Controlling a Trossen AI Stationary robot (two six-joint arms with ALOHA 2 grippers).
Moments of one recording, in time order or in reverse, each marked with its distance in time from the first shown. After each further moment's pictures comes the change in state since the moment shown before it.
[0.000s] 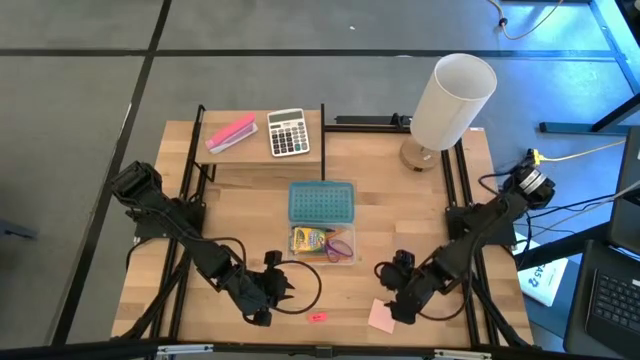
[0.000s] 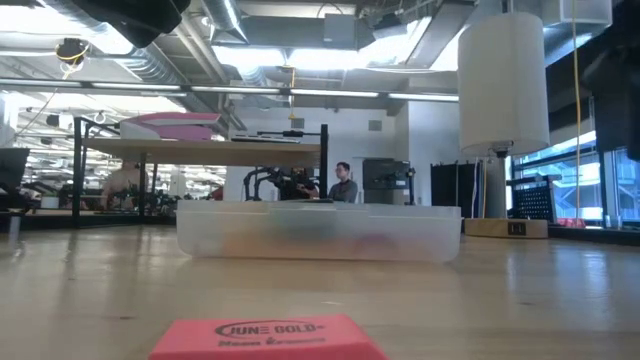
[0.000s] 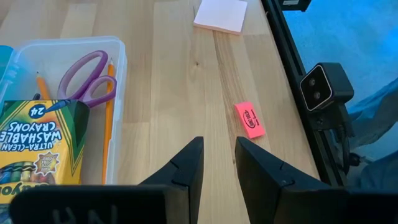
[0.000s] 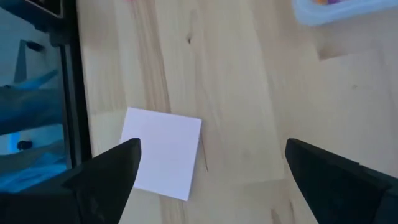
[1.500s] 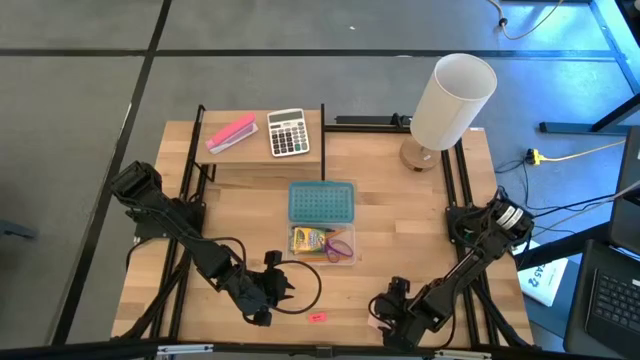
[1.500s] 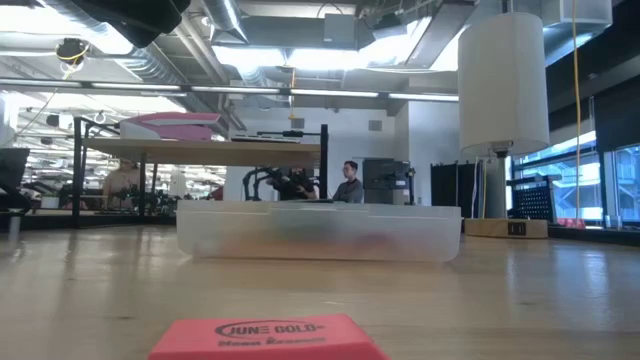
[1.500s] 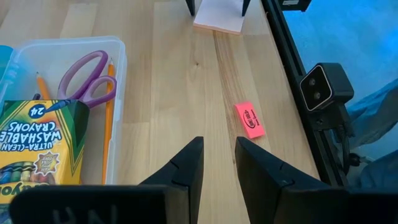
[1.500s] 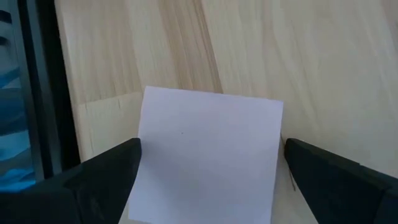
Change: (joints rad) left arm 0.000 0.000 0.000 0.000 0.000 0.000; right arm 0.136 0.354 0.127 0.106 0.086 0.171
